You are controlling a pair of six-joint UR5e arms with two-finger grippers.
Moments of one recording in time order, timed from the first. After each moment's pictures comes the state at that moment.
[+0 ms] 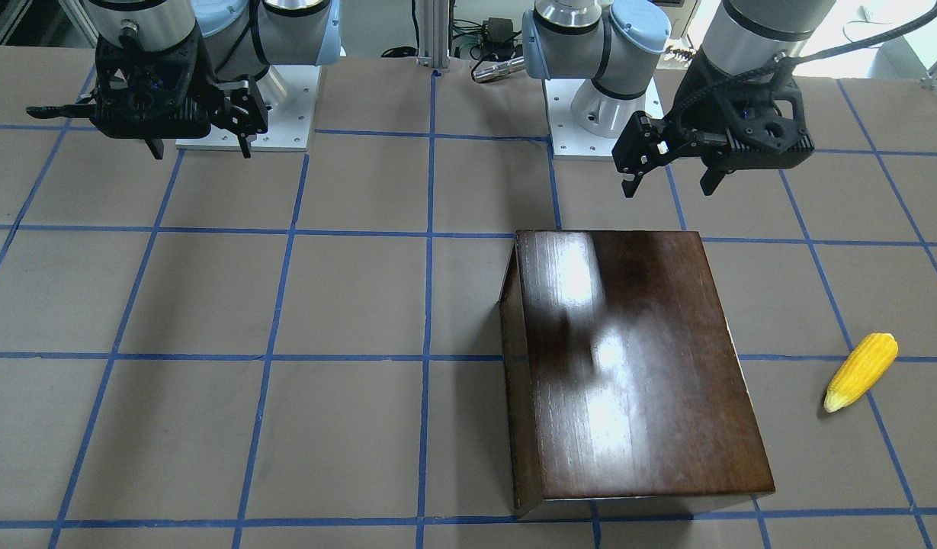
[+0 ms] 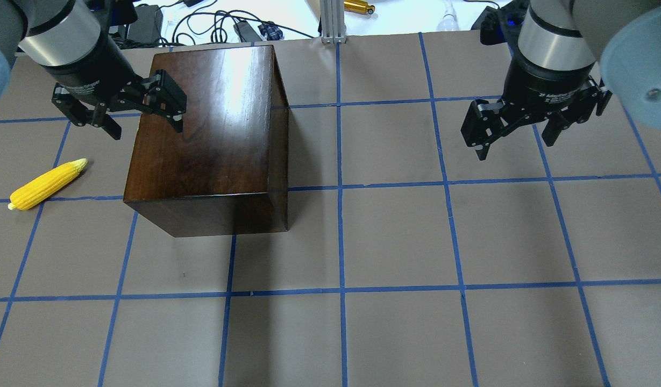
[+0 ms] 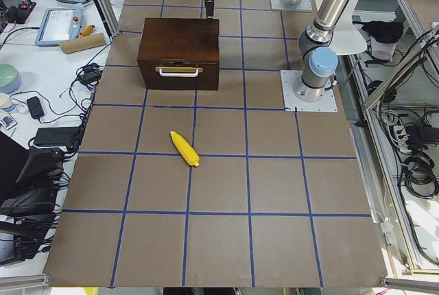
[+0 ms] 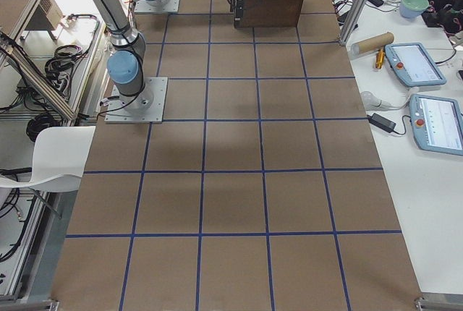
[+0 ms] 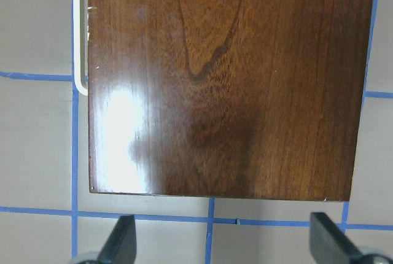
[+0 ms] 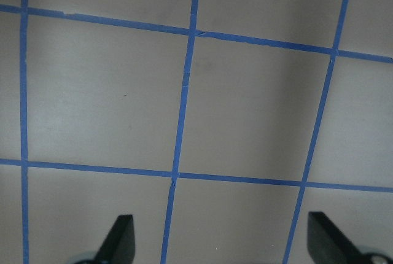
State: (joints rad) left arm -1.50 -1.53 -1.56 -1.59 1.56 -0.01; right arm 1.61 -1.64 1.59 -1.46 -1.68 -0.08
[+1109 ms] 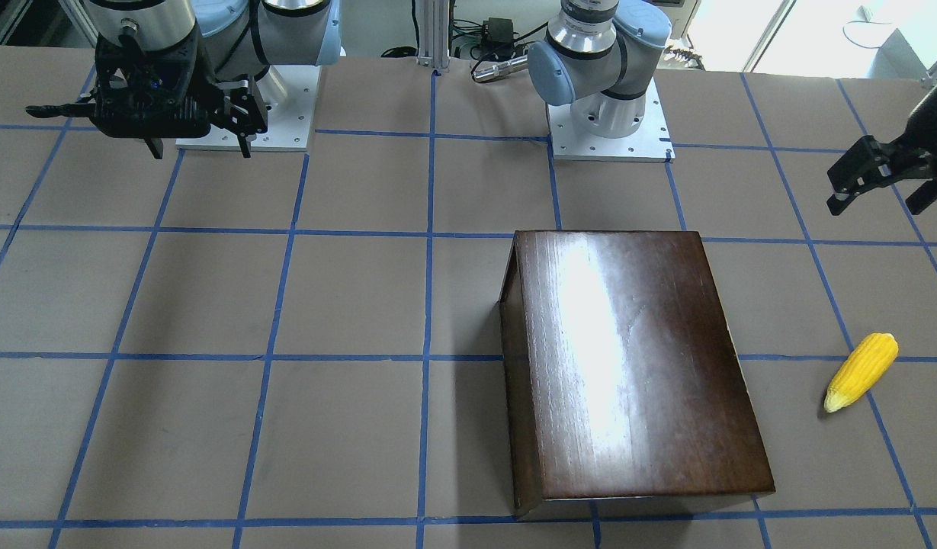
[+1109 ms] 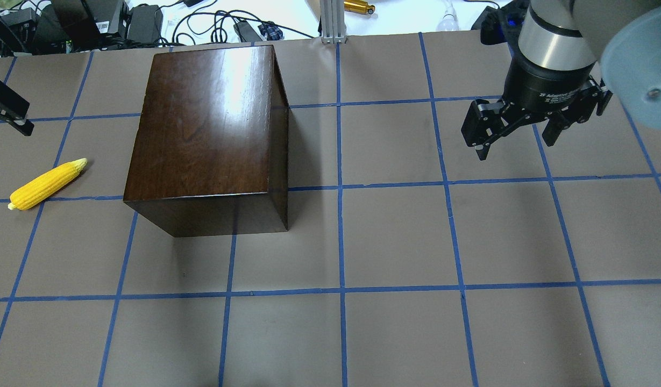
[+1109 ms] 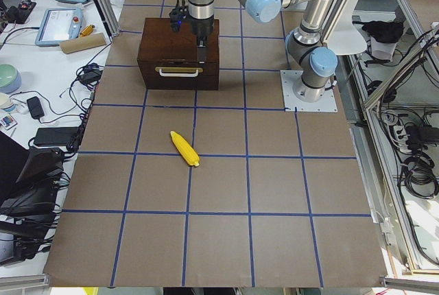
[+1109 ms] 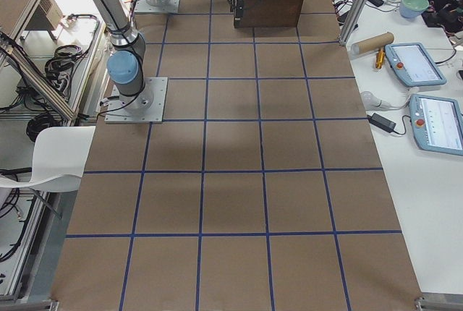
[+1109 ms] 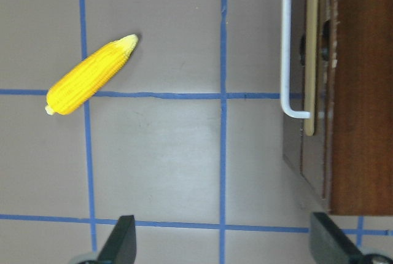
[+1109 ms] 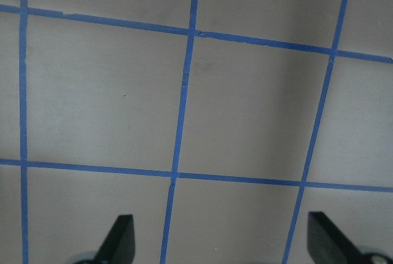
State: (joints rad) left arm -1.07 -1.60 -1.53 -1.54 1.63 0.54; right arm 1.61 -1.64 1.59 -1.46 -1.68 -0.08
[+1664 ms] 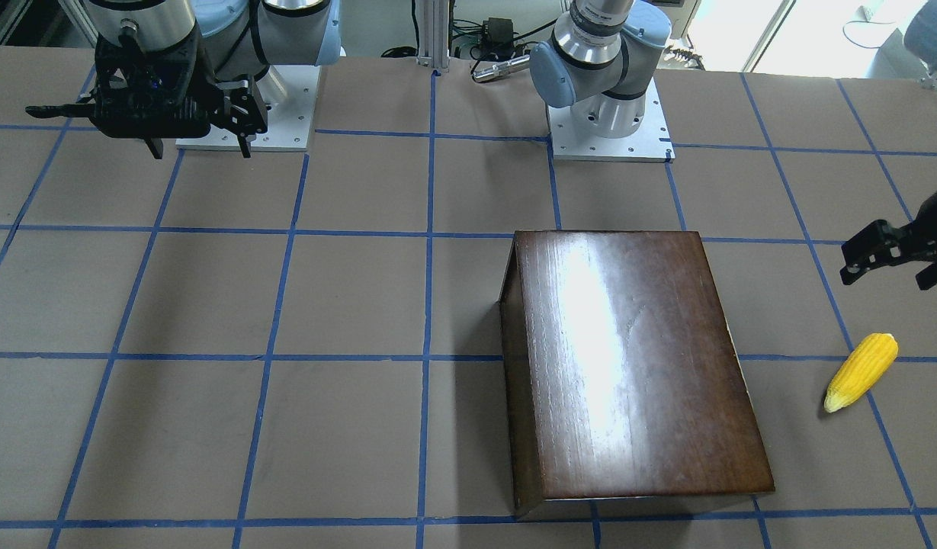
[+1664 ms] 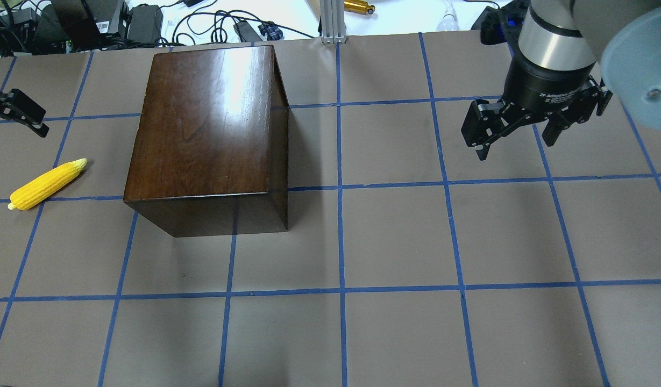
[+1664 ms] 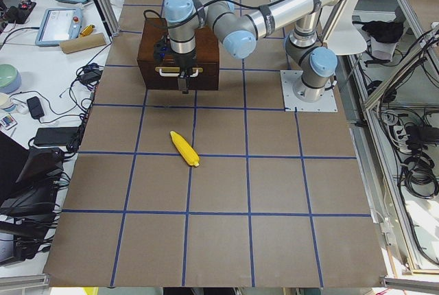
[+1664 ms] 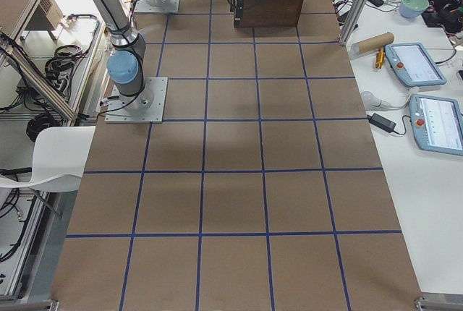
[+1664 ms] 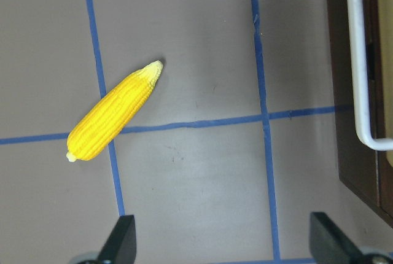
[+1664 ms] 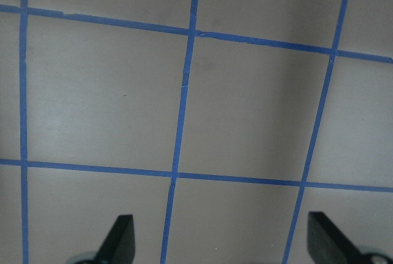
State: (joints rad) left arm -1.06 -1.79 -1.53 -1.36 1.63 0.61; right arm 1.61 -1.64 1.59 -1.46 -1.68 -0.08
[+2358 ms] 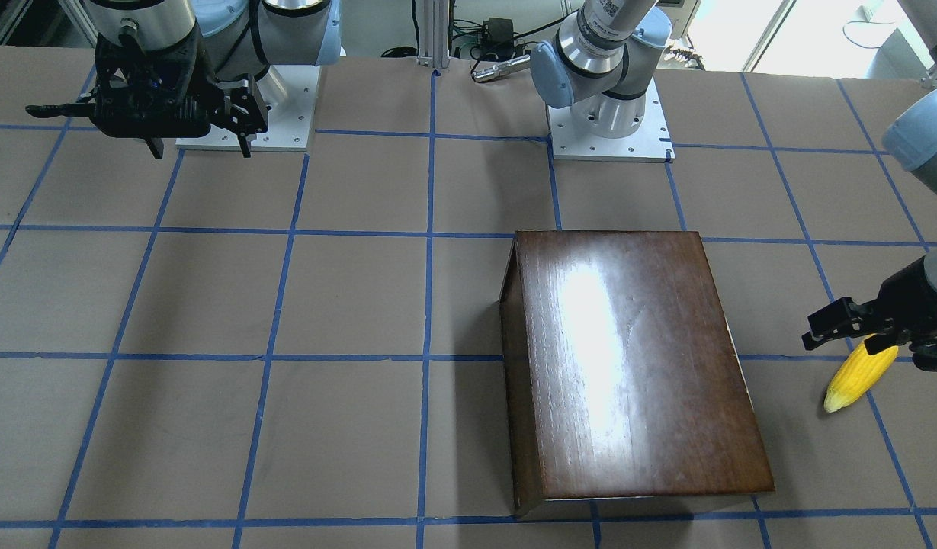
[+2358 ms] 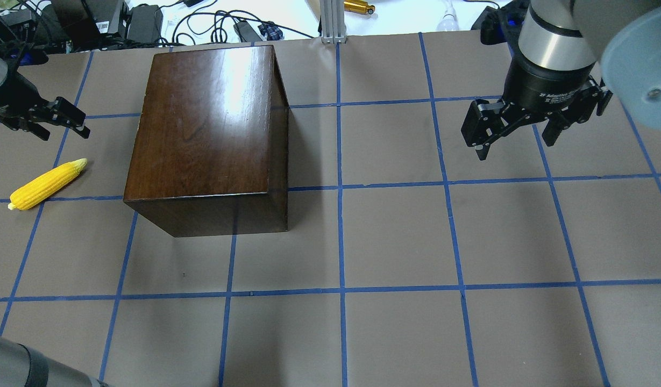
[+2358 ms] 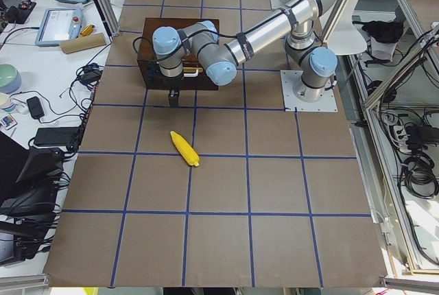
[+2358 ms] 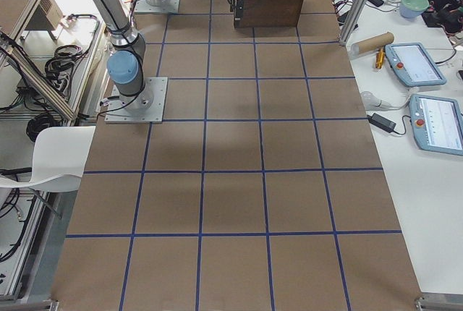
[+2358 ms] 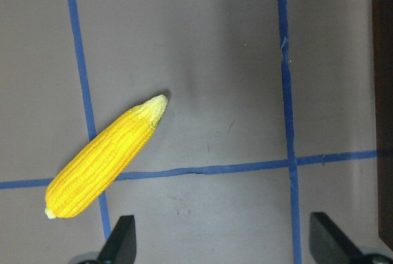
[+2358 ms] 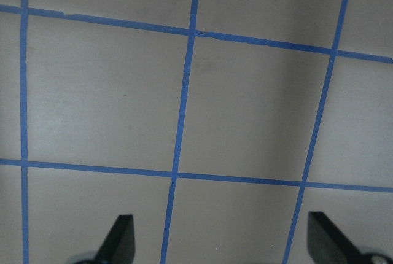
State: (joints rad) left arm -1.06 -1.91 -1.54 -1.29 1.46 0.55; right arm 1.61 -1.64 1.59 -1.46 -1.68 -0.08
